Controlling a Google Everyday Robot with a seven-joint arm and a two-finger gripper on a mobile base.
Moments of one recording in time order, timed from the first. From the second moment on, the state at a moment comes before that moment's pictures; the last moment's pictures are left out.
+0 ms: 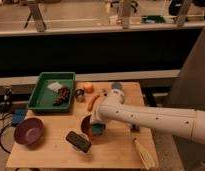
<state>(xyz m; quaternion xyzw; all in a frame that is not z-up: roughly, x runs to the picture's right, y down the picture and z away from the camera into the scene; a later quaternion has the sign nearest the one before) -0.015 0.171 0.793 -0.07 -0.25 -0.65 0.71</state>
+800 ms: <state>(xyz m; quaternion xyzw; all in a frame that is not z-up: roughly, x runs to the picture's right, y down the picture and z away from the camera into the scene) -0.046 0.153 0.806 -0.06 -0.25 -0.67 0.70</state>
